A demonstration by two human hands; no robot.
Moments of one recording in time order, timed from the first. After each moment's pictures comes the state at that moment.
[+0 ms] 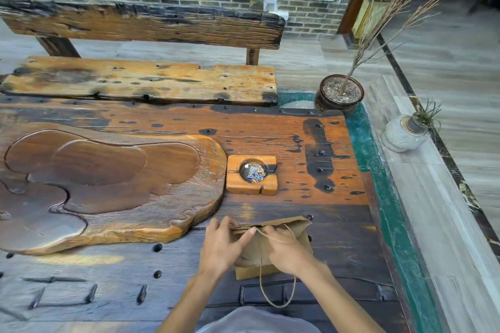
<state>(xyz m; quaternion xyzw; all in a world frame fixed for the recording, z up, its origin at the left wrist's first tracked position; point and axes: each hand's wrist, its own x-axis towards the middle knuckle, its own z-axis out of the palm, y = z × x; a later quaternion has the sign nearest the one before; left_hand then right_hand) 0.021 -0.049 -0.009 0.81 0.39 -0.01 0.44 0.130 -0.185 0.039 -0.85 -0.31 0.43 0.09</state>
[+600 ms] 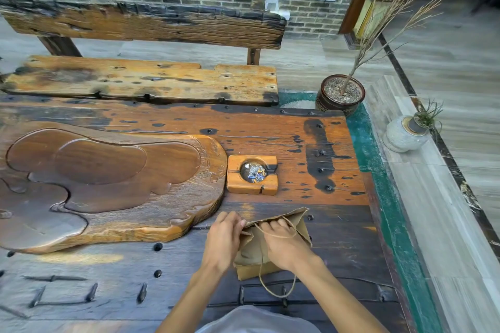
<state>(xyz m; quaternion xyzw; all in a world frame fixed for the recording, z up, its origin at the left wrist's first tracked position) 0.031 -0.046 -0.005 0.85 0.32 0.07 0.41 0.134 -0.178 0.020 -0.86 -0.41 0.30 0.00</state>
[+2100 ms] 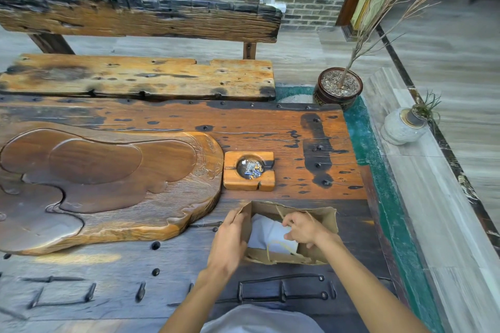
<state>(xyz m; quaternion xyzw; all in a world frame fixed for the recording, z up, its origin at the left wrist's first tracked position) 0.038 -0.062 -0.004 0.88 0.29 -0.04 0.37 0.207 -0.206 -0.007 -0.85 -0.22 0.47 0.07</state>
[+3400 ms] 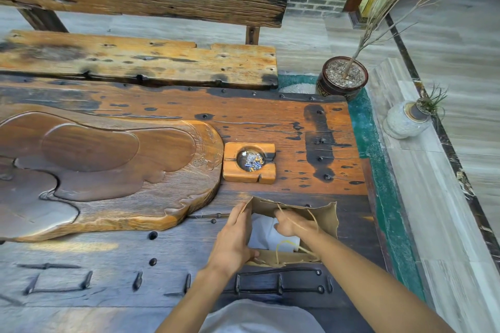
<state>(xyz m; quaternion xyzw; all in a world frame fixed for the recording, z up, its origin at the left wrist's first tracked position) 0.041 -0.069 0.010 0.85 0.27 -0.09 0.44 0.205 -0.170 -0.060 -0.84 -0.28 0.47 -0.07</state>
